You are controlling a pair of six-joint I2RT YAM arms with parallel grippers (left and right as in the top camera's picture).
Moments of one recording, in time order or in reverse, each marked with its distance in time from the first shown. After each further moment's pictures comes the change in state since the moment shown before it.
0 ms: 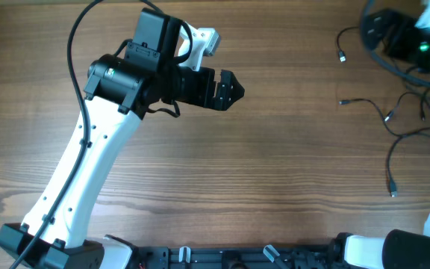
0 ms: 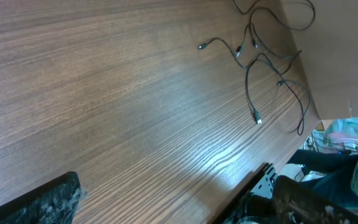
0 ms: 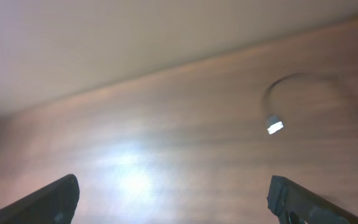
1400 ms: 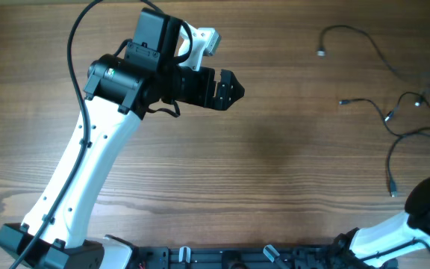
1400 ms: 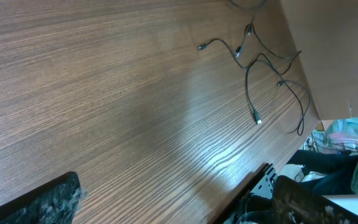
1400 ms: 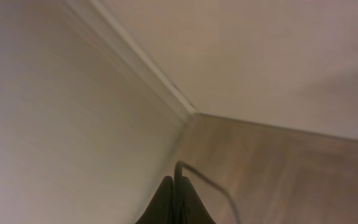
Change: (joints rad) left arm 0.000 0.000 0.000 0.000 0.000 0.000; right arm -0.369 0.309 -0.003 0.679 0.595 0.517
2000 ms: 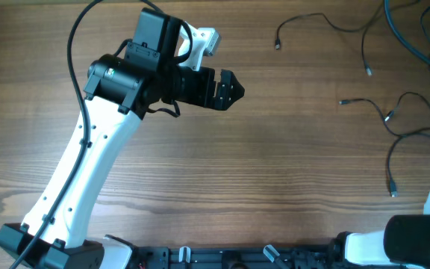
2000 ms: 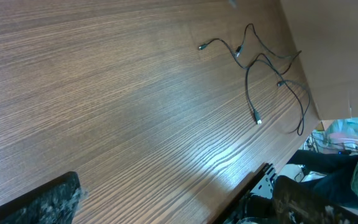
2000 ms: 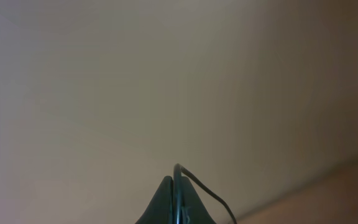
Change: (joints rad) left arm 0.000 0.000 0.000 0.000 0.000 0.000; right arm 0.373 -0.222 0.000 0.086 -0.173 -0.227
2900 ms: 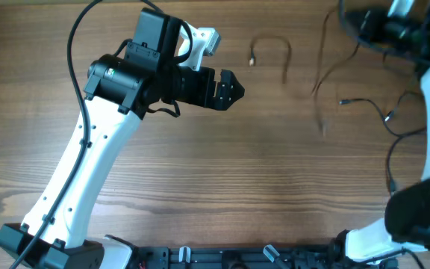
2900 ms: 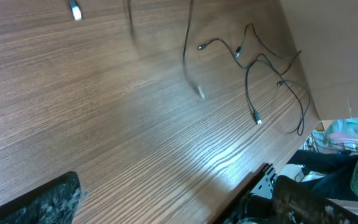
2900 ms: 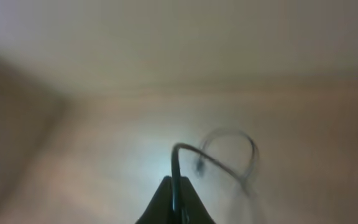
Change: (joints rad) left arm 0.000 0.000 0.000 0.001 0.000 0.000; right arm -0.001 0.110 -0.024 -0.407 -0.728 -0.304
